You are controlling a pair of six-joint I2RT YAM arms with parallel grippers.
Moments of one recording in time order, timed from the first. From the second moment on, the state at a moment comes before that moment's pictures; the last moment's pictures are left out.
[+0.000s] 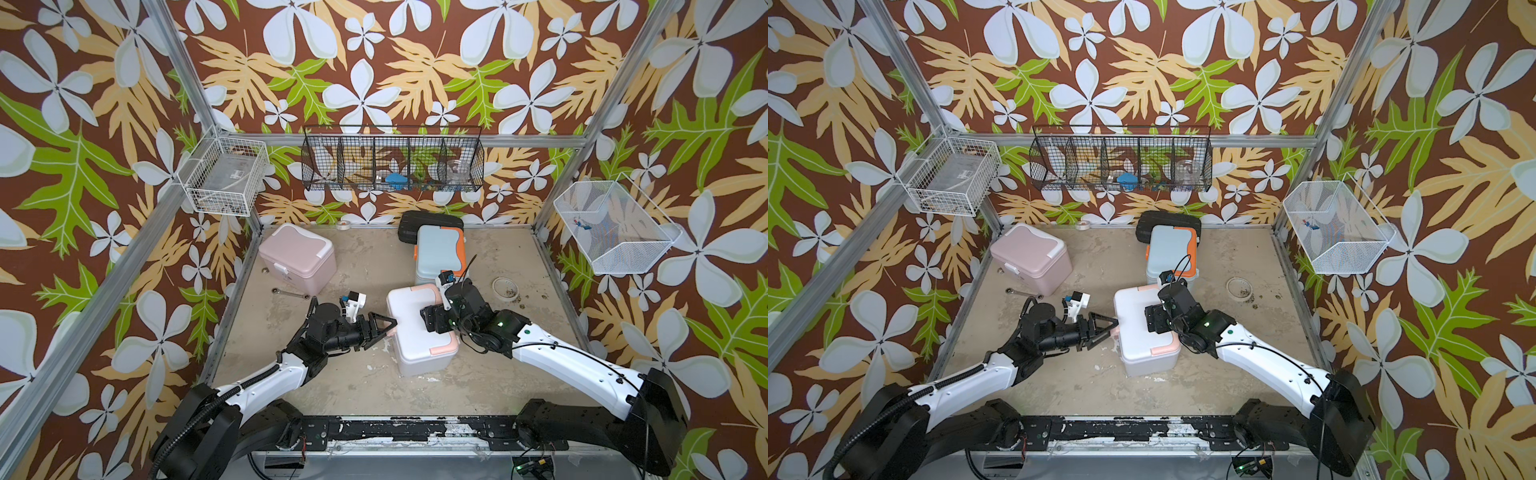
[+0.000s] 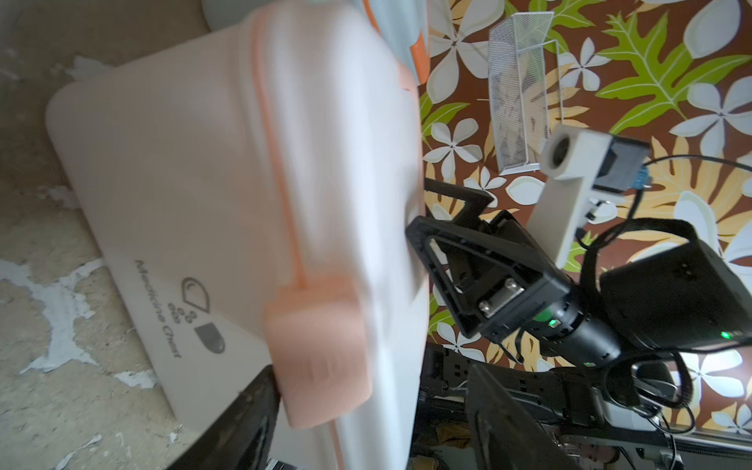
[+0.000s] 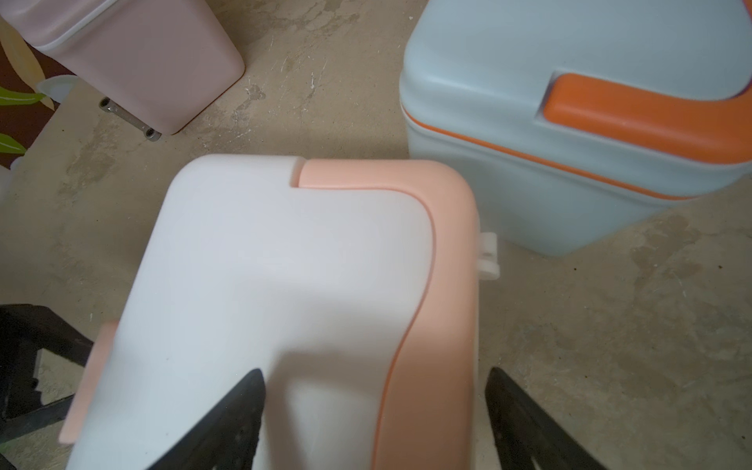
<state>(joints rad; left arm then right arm) -0.53 1.11 0.39 0.44 0.65 -1.20 0.73 1.25 0.88 -0.44 0.17 0.39</state>
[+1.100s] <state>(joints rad) -0.61 1.19 0.70 -0.19 0.36 -0.88 0.73 1.18 0.81 -0.41 0.15 0.39</state>
